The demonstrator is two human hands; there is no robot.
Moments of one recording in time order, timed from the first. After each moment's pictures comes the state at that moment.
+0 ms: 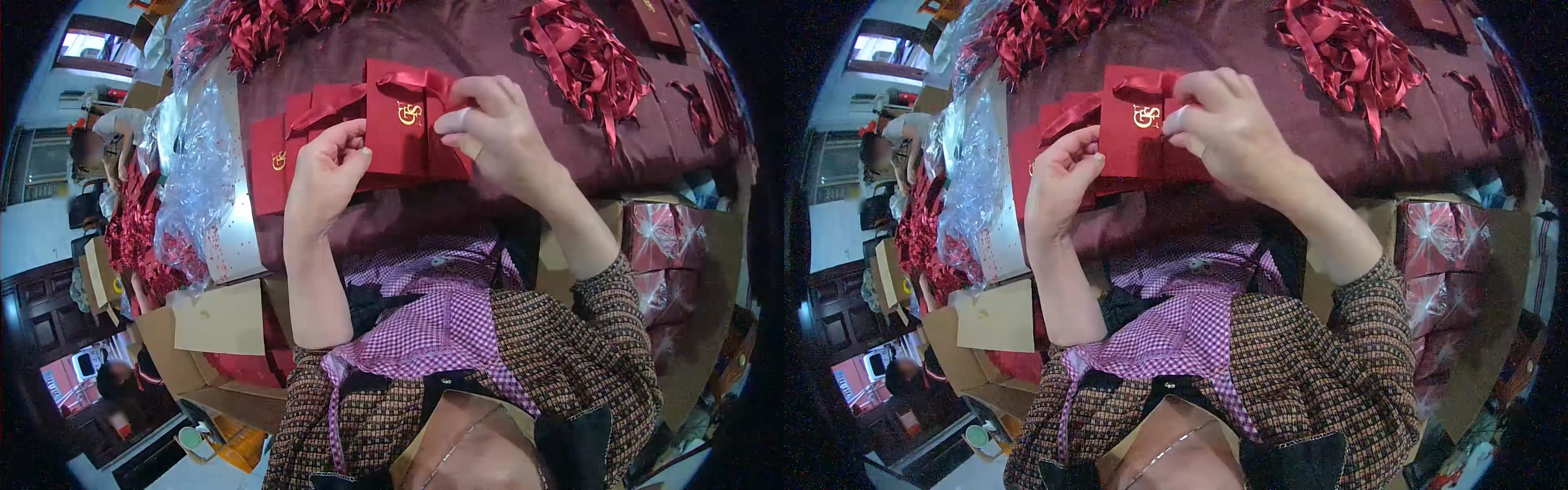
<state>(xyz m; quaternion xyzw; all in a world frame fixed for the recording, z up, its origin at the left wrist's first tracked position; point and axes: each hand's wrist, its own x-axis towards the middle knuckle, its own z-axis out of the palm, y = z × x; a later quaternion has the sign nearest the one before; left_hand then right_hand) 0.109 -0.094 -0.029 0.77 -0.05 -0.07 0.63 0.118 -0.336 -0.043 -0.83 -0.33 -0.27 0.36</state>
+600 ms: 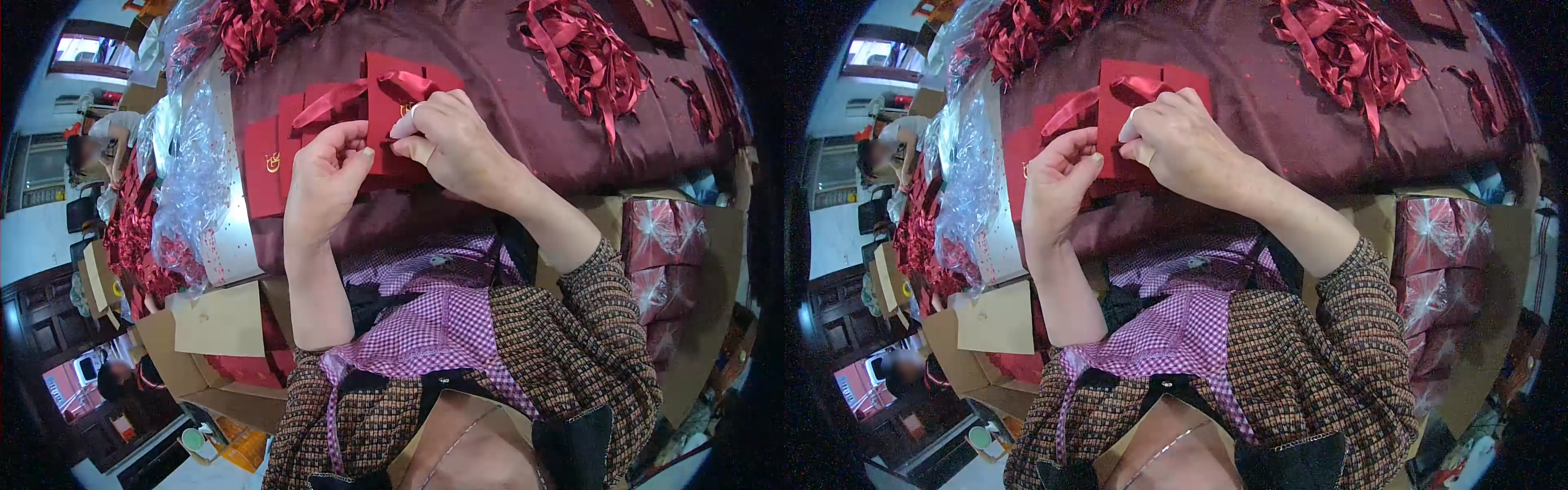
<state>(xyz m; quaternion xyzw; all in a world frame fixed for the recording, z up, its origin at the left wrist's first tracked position) 0.106 -0.100 -0.028 0.76 -0.03 -0.08 0.64 0.123 -0.296 -0.058 -0.82 -0.31 -0.17 0.46</state>
